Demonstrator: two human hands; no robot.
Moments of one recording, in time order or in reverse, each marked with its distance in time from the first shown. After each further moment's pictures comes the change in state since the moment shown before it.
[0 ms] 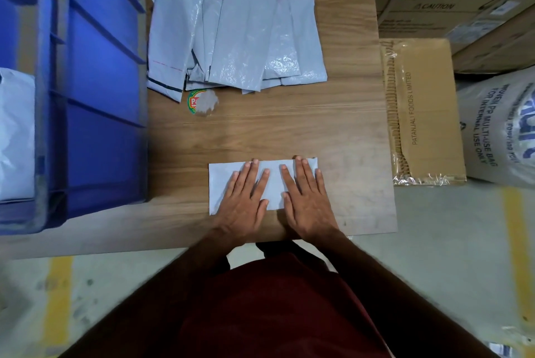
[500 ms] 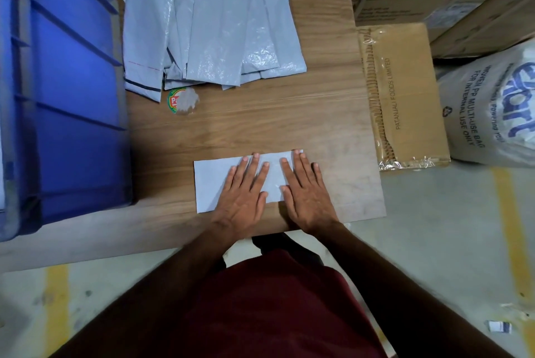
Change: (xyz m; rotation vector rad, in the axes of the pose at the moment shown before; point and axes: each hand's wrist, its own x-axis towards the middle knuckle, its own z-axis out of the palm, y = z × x) left_hand 0.014 0.023 0.000 0.012 0.019 0.043; right_hand -0.015 0.024 0.001 0.042 0.037 0.051
